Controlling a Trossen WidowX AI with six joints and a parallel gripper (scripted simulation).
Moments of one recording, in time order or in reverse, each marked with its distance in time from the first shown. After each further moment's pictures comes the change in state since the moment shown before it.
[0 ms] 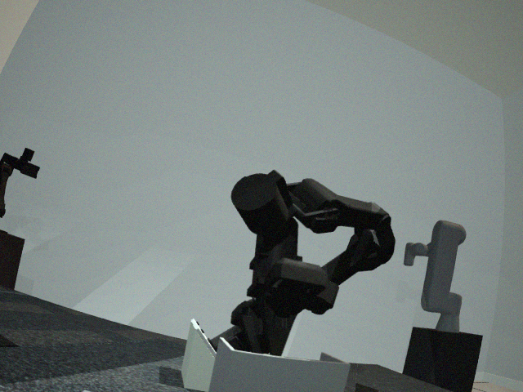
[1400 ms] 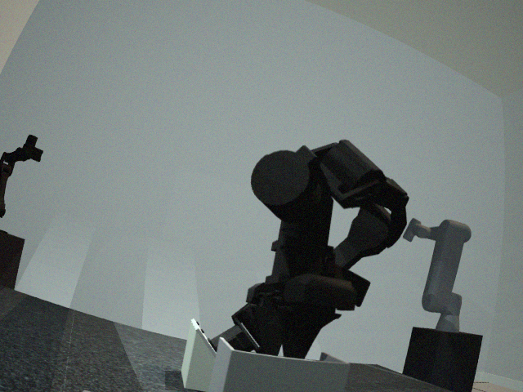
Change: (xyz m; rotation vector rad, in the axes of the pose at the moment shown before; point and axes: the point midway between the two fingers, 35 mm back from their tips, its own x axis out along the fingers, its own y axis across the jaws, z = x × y) arm 0.016 -0.050 0.002 0.001 -0.006 0.340
